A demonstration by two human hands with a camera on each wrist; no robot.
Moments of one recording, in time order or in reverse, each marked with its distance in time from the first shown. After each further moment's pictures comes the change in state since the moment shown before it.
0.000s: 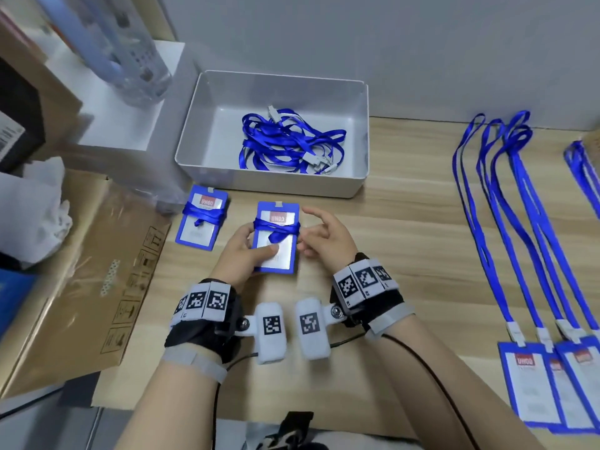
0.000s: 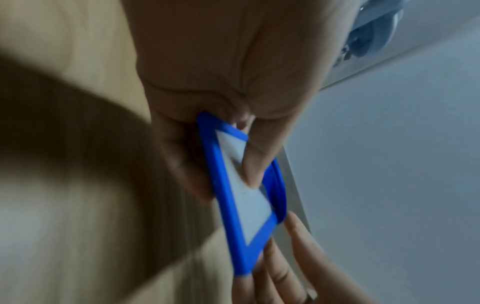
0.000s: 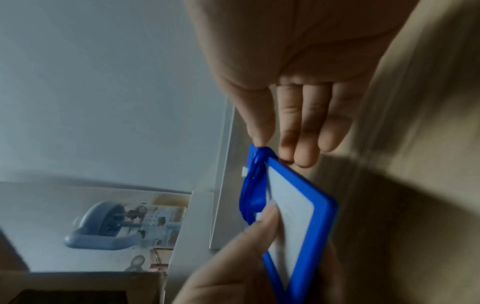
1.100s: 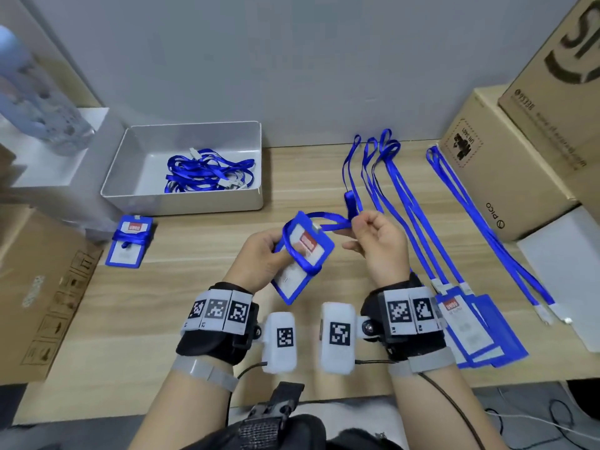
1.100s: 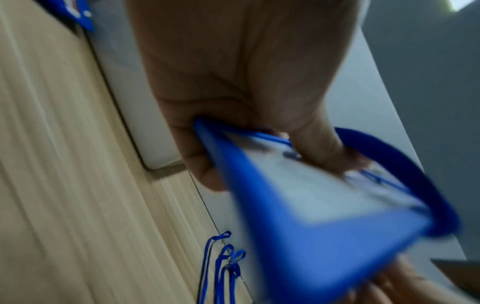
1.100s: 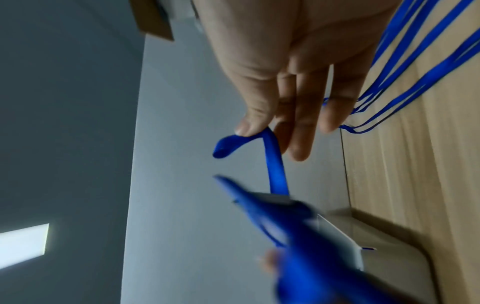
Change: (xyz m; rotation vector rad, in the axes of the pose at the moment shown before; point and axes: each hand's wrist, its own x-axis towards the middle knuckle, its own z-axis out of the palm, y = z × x) left_hand -0.105 0.026 0.179 0.338 -0.296 0.346; right_hand -0.148 -0.029 -0.183 0.222 0.383 -0.377
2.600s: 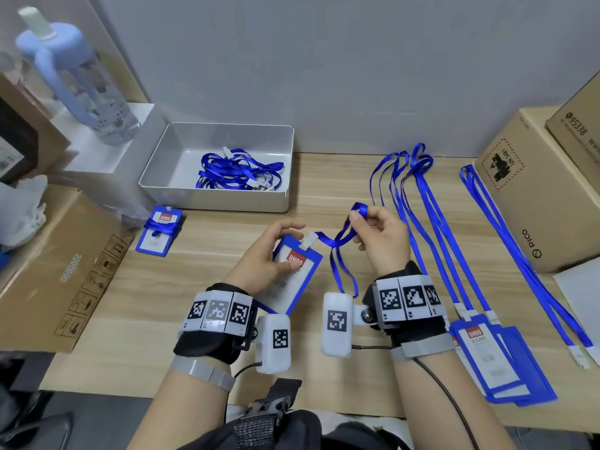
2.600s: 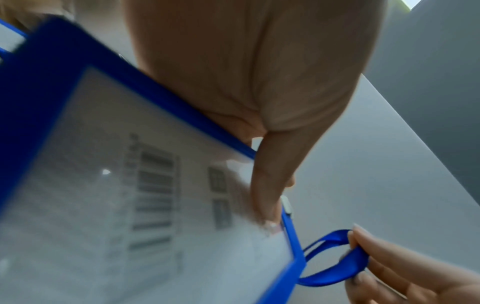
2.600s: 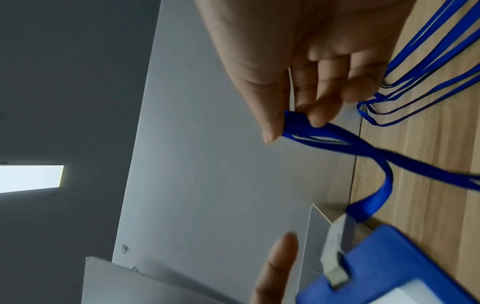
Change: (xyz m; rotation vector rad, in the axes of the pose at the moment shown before) left_hand -0.010 -0.006 -0.032 0.016 -0.043 0.057; right_hand 0.030 0.003 0.025 -0.249 -0.028 -0.025
